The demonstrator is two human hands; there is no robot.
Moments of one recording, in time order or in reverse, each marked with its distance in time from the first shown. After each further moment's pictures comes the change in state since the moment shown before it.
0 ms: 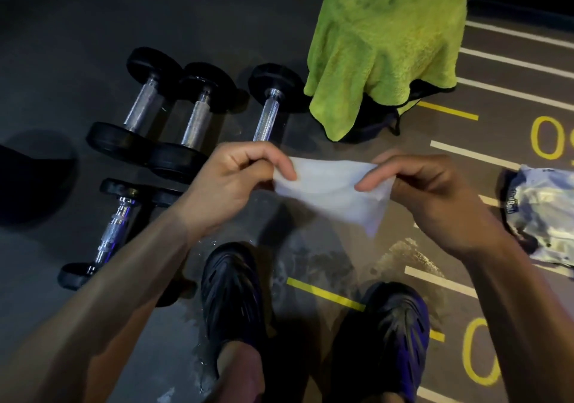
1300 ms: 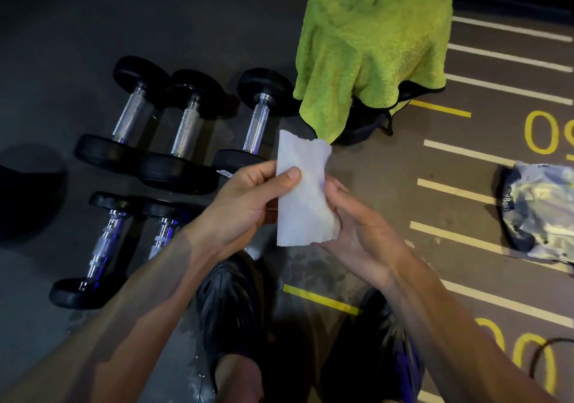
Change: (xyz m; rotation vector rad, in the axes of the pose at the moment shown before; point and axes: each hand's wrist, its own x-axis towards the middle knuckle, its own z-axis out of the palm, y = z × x) left_hand 0.010 -0.023 0.027 -0.257 0.034 -0.340; right_hand 0.008 0.034 0.066 0.964 -0.012 0.459
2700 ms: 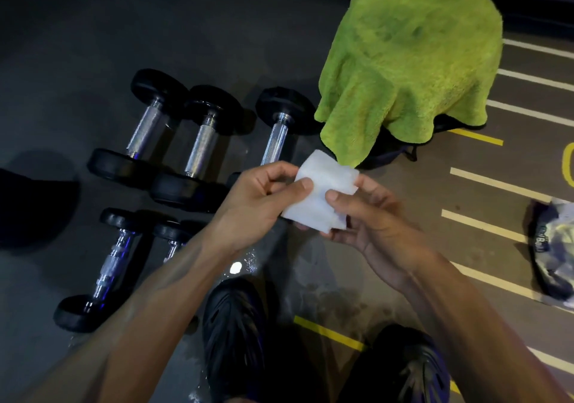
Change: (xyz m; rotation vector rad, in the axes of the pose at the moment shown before) left_hand 0.033 0.025 -0.019 0.184 0.122 0.115; right_hand 0.043 -0.037 0.014 -0.308 0.185 -0.085
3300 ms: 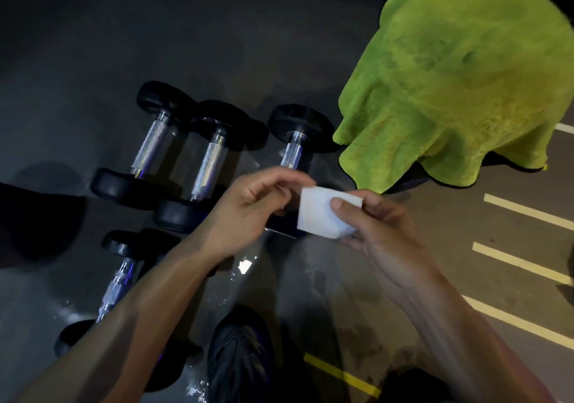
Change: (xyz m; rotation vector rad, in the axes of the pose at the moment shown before) left_hand 0.056 -0.009 -0.054 0.266 -0.039 0.145; right_hand 0.065 0.002 0.007 -0.140 0.200 -0.027
